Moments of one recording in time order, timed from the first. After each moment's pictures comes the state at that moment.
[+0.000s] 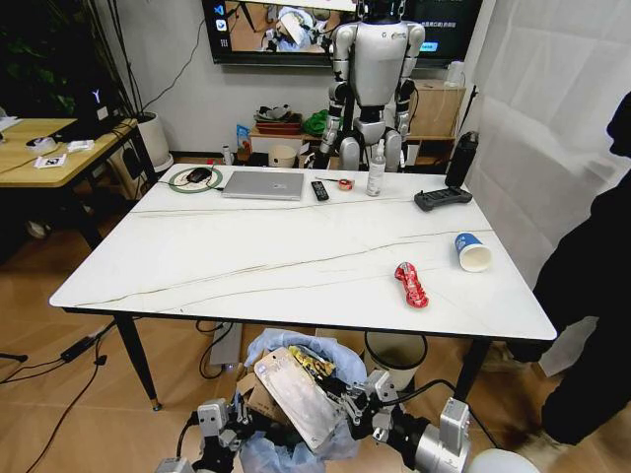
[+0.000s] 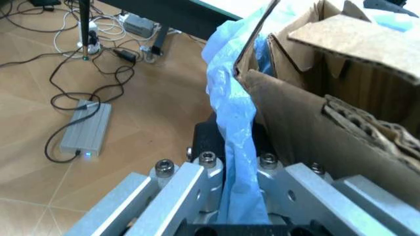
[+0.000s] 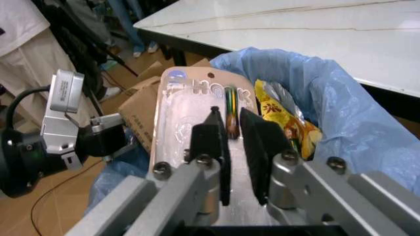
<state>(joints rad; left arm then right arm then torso) 1.94 -1.49 -0.46 -2.19 -0.35 0.10 0.01 -1.59 0.84 0.14 2.31 0.61 -0.26 -0.13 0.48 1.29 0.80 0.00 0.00</state>
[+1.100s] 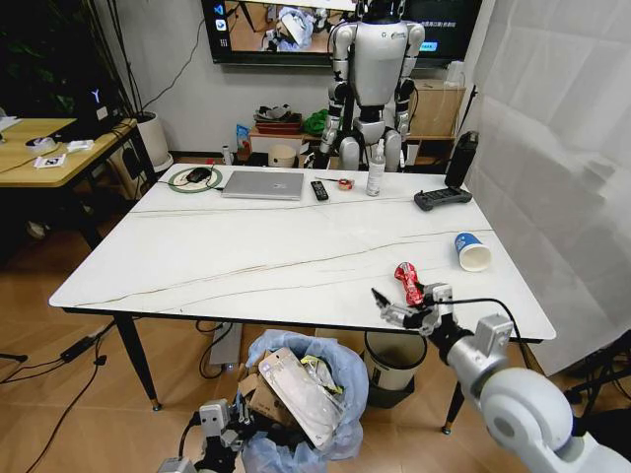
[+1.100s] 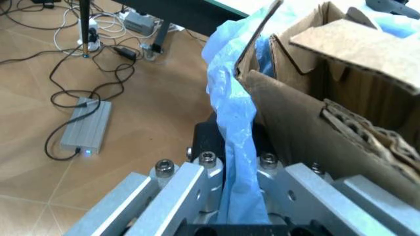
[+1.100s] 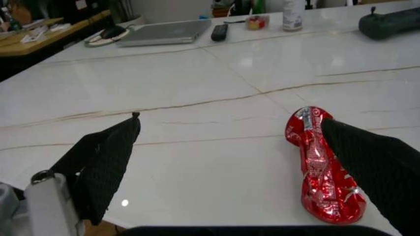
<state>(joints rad) 1.94 -1.49 -0.46 -2.18 -0.35 0.10 0.01 -1.31 0.95 0.39 2.21 0.80 -0.44 0.23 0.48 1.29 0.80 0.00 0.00</state>
